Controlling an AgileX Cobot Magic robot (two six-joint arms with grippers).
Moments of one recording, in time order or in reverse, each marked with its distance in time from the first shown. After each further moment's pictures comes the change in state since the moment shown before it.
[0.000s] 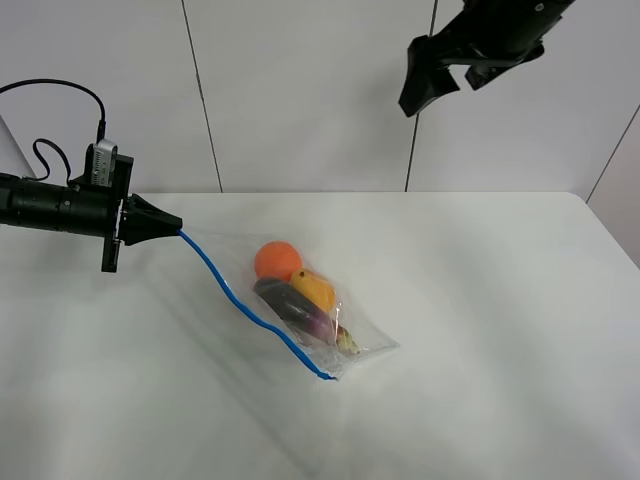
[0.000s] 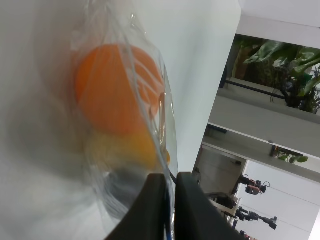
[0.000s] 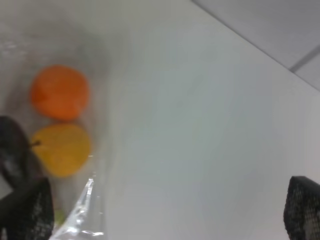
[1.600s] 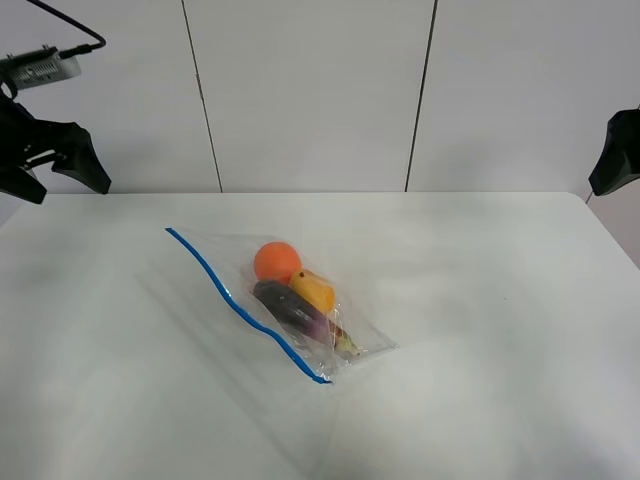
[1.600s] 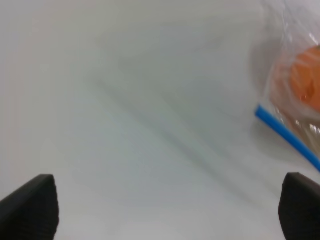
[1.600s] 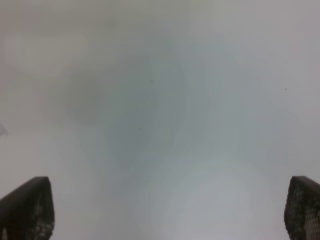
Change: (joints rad) left arm -0.122 -0.460 -0.198 1.016 -0.095 -0.318; right arm -0.305 -0.428 0.517 -0.138 0.058 0.205
